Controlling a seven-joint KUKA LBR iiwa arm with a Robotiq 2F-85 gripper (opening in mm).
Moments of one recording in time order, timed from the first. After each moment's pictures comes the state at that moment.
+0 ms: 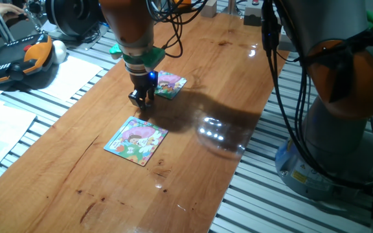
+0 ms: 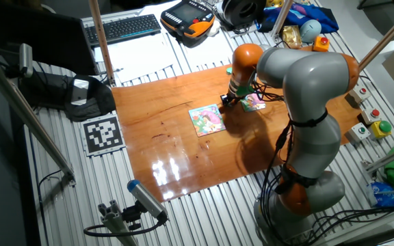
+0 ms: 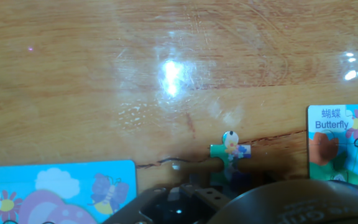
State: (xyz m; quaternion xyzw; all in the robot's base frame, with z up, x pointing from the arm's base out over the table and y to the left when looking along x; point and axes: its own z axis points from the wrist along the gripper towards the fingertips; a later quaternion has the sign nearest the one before) arm 0.557 -0.005 0.022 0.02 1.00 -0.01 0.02
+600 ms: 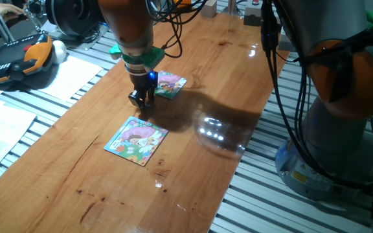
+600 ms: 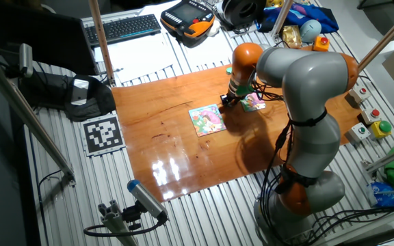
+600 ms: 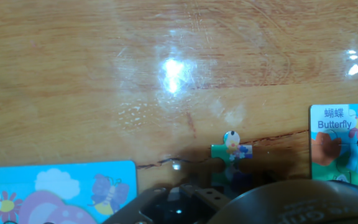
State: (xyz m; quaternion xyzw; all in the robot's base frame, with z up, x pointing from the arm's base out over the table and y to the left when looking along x) arm 0.557 -0.005 0.020 0.02 1.00 -0.01 0.02
